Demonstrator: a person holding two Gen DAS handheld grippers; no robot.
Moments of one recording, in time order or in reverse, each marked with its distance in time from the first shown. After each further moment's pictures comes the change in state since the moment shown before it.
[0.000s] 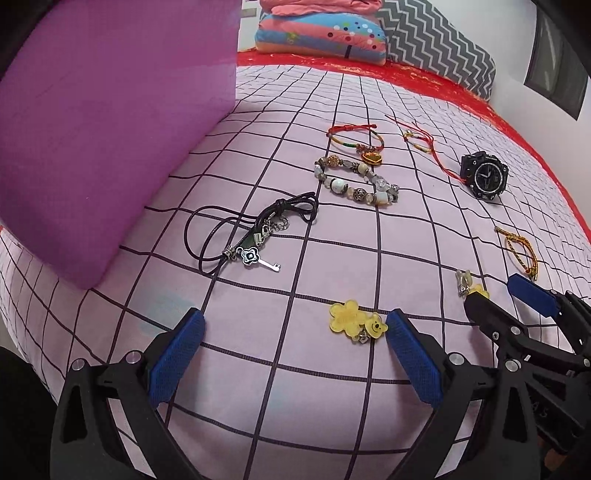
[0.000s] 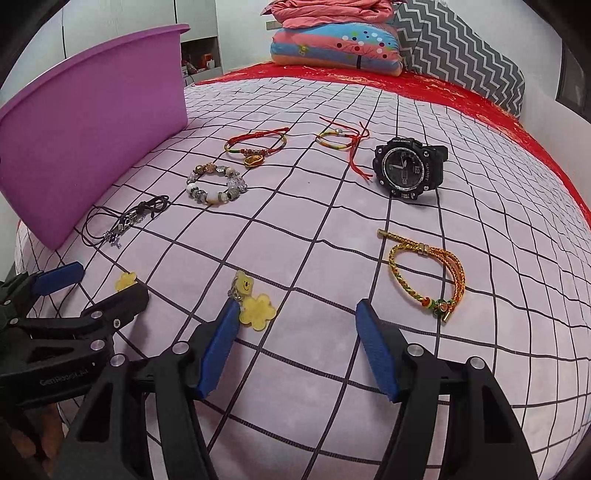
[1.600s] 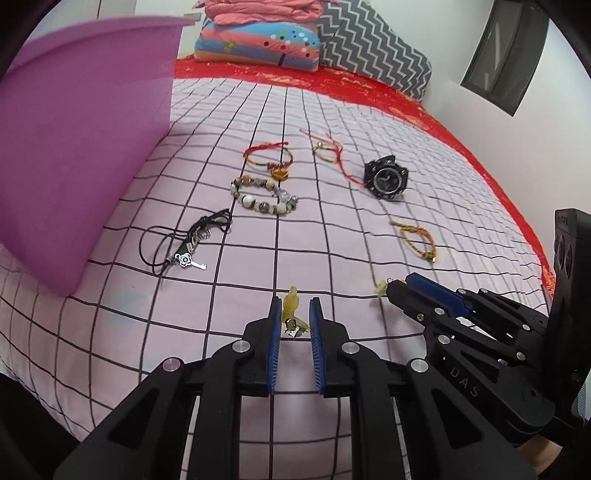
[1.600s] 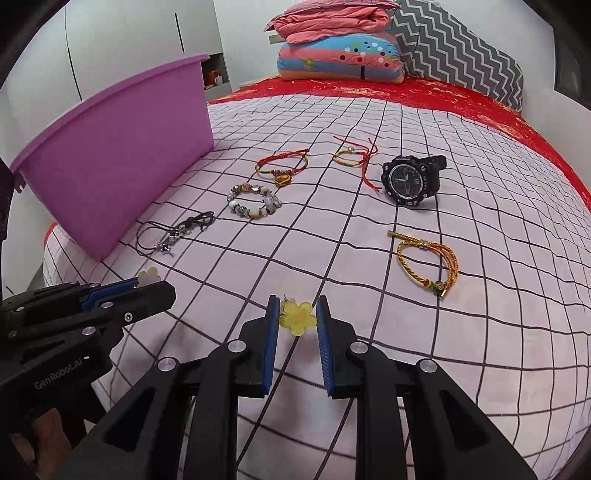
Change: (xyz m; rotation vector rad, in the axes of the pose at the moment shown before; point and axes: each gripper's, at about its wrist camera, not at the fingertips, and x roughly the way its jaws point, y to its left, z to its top) left arm -0.064 -0.015 -0.001 0.074 -0.009 -0.282; right arm -0.052 0.013 -0.008 0.050 -0.041 0.076
